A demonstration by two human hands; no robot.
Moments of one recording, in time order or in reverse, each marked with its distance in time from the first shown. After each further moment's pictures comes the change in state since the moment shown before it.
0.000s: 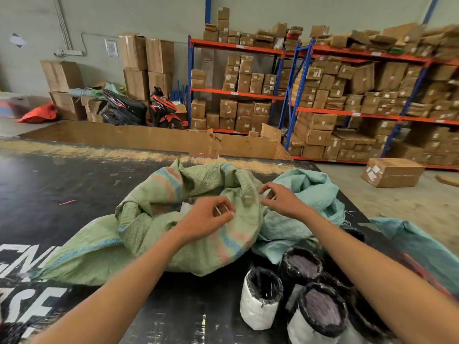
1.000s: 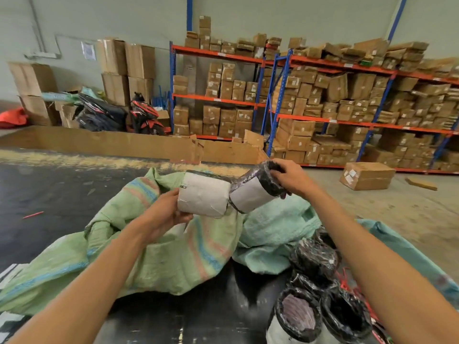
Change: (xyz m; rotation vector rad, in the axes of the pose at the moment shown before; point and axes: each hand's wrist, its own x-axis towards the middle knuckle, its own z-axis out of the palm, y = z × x) left_hand 0.020 0.001 -0.024 -0.879 0.083 -0.508; right_hand -0.010 -0.004 -0.095 -0.037 0.246 -0.046
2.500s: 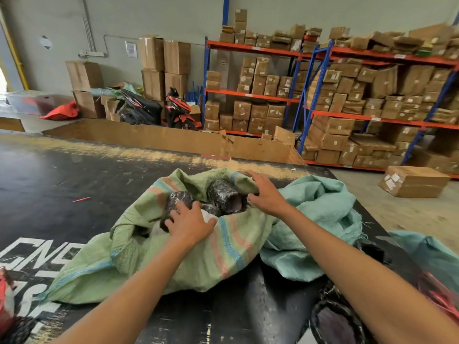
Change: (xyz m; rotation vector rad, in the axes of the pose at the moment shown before) left_hand 0.003 -0.044 -0.019 1.307 0.418 -0.122; right_hand 0.026 -0.040 0.140 0.055 -0.192 -0.141
